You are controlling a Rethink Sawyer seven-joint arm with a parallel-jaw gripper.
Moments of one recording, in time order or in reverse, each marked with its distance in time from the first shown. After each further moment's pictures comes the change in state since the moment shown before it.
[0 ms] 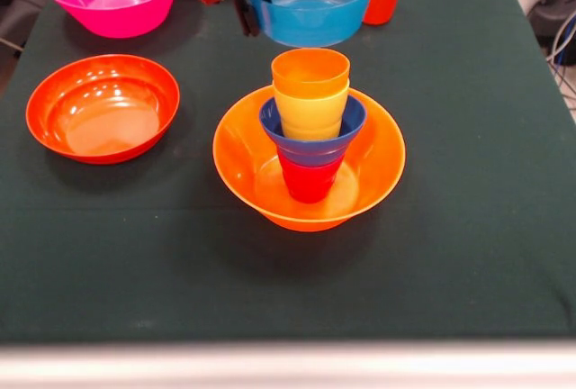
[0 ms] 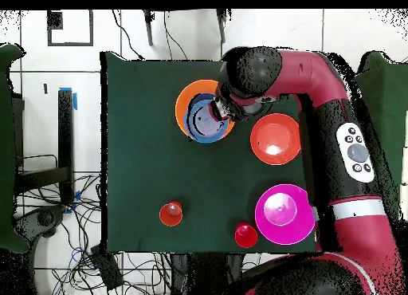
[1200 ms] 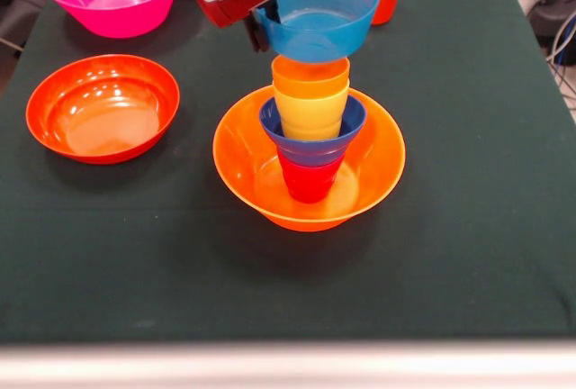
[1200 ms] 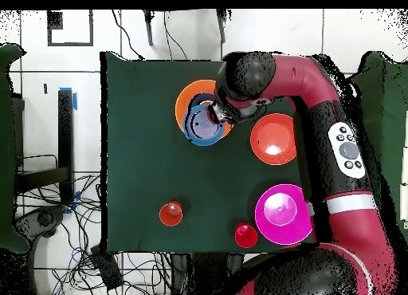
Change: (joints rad) arm 0.004 0.047 0.000 -0.007 -0.014 0.000 0.000
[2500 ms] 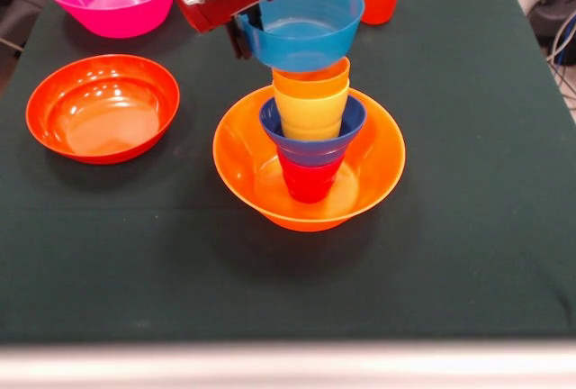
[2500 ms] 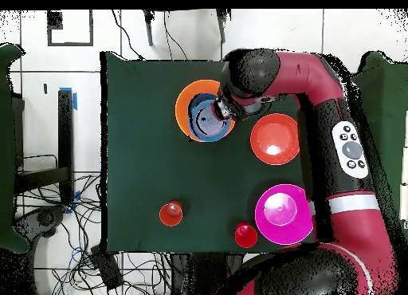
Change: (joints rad) arm -0.001 0.001 0.000 -0.032 -0.032 0.000 0.000
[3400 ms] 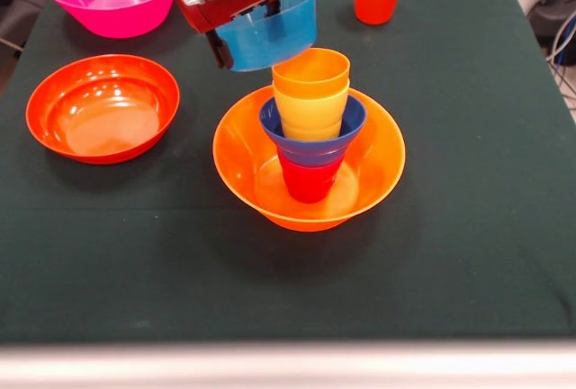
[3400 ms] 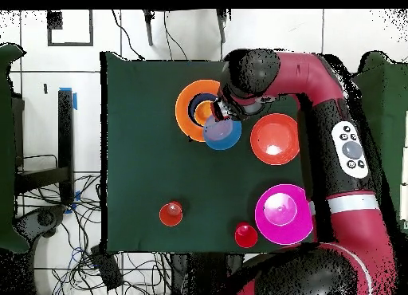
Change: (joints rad) arm 0.000 0.001 0.000 -0.001 0.000 0.000 0.000
